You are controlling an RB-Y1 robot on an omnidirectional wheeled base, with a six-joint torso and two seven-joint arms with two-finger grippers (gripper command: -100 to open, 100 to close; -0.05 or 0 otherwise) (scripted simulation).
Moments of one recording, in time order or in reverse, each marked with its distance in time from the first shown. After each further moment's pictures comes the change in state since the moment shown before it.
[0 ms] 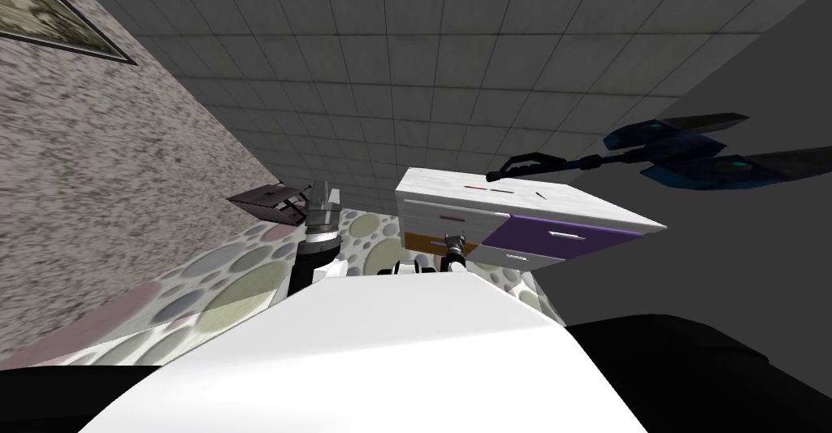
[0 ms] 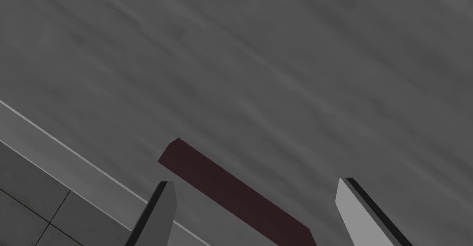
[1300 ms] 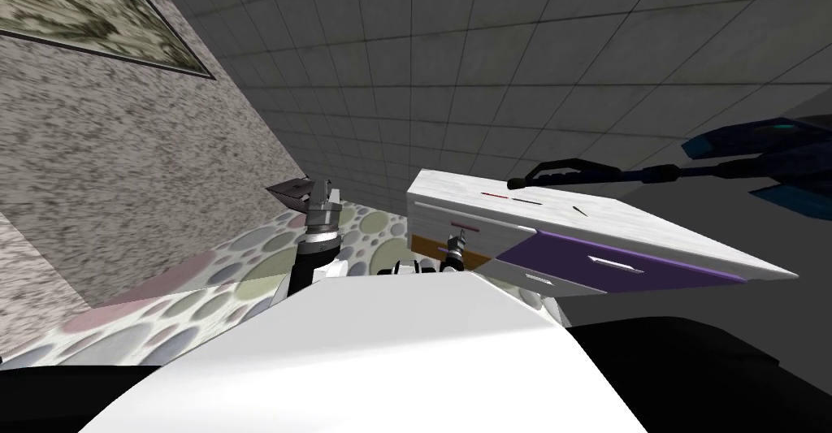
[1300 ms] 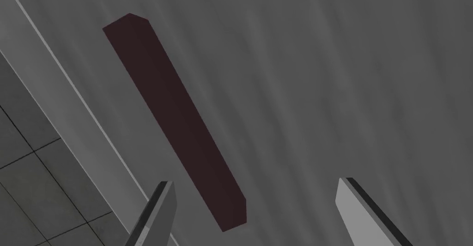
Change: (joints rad) left arm 0.000 0.000 0.000 0.000 0.000 0.000 0.000; right arm -0.051 -0.020 0.066 0.185 0.363 0.213 0.090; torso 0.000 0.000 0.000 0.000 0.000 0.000
